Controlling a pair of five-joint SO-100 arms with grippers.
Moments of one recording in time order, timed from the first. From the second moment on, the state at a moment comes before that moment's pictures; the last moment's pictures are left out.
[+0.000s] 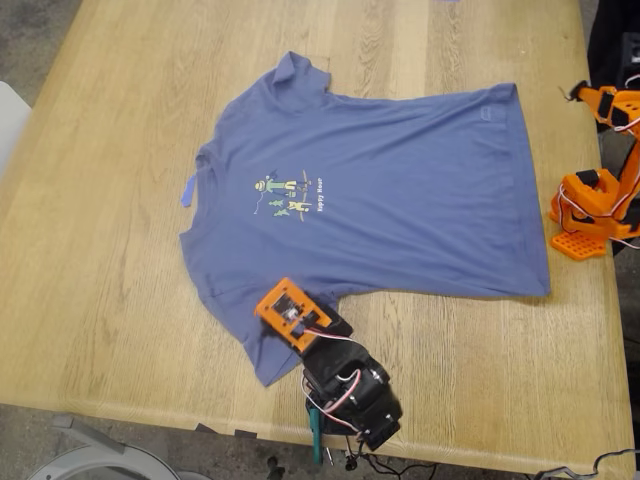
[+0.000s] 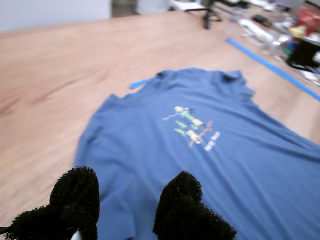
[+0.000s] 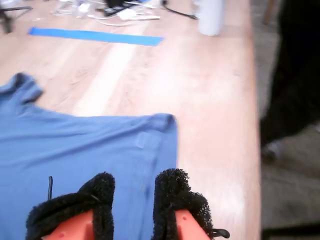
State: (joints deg) arm 0 -32.3 168.5 97.3 94.0 -99.8; arm 1 62.9 153.3 80.9 96.8 -84.3
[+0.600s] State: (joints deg) arm 0 -29.1 139.3 119.4 47.1 -99.9; arm 1 26.5 107.8 51.5 77.0 -80.1
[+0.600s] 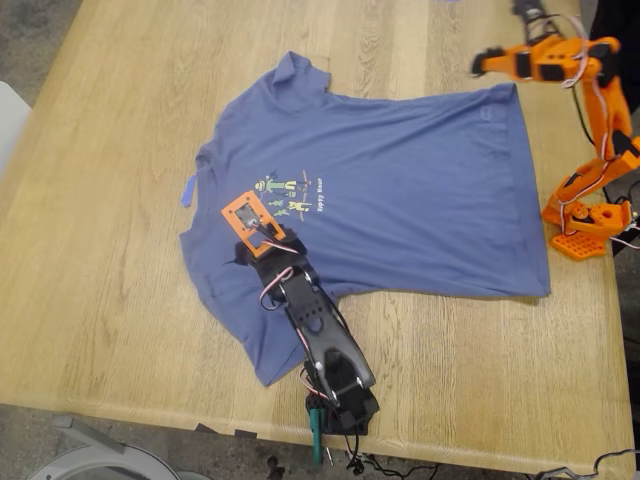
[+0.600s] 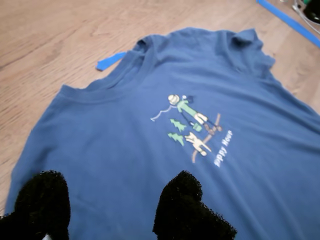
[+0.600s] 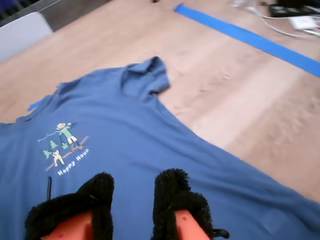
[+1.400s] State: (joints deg) arm 0 -36.9 97.1 122.3 -5.2 -92.0; arm 1 7.5 58.7 13.9 67.3 -77.0
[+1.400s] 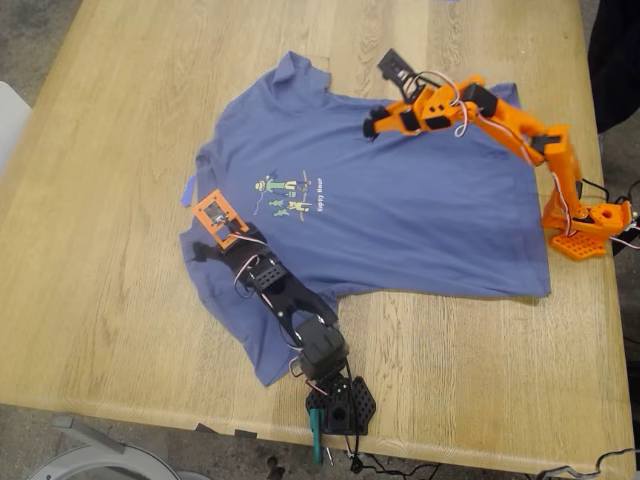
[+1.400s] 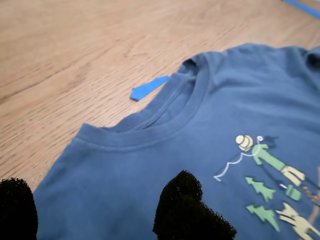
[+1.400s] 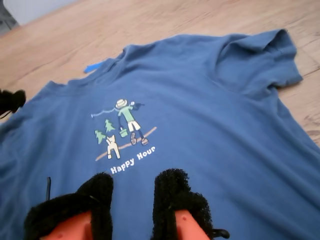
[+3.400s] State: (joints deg) arm 0 -37.6 55.3 91.1 -6.1 -99.0; arm 1 -11.3 51.1 9.5 96.9 -68.6
